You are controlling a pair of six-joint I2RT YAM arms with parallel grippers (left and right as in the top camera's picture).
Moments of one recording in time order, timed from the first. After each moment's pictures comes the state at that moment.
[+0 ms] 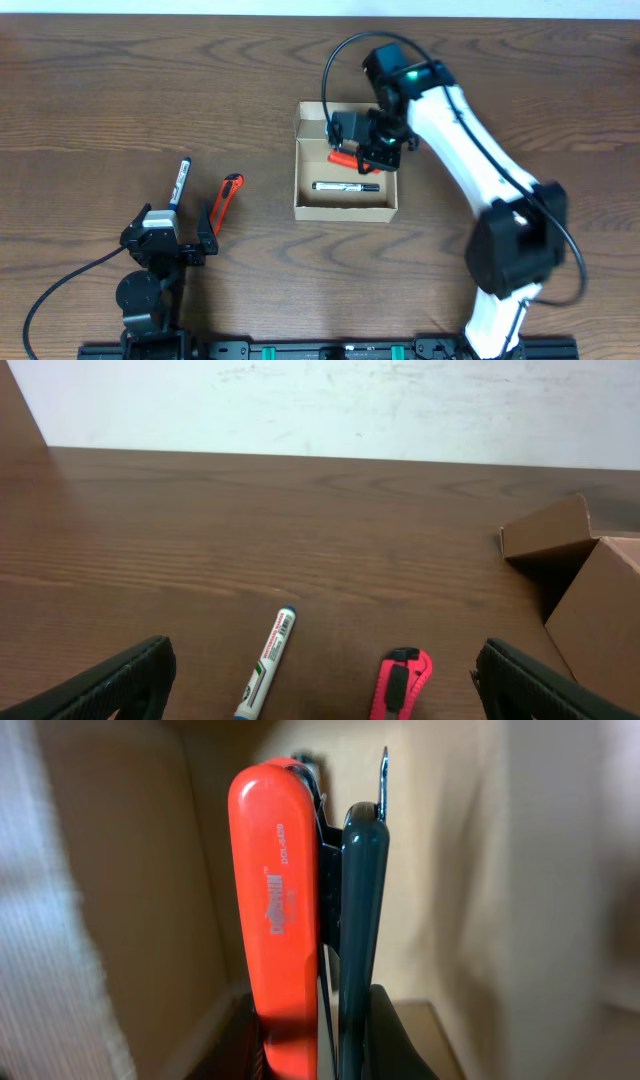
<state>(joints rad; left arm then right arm) 0.10 0.10 0.03 -0.11 0.11 -0.02 0.40 2.02 1.71 -1.24 -0.27 -0.97</state>
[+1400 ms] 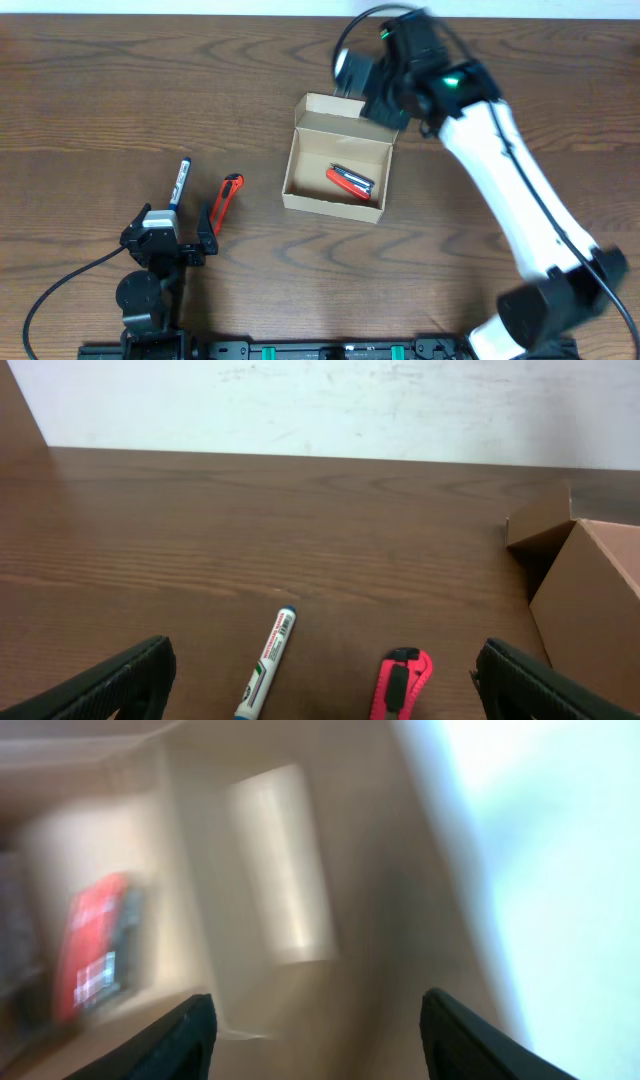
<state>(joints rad) 0.10 0.10 0.03 -0.11 0.11 -0.02 0.40 1.72 1.76 -0.87 0.05 -0.77</state>
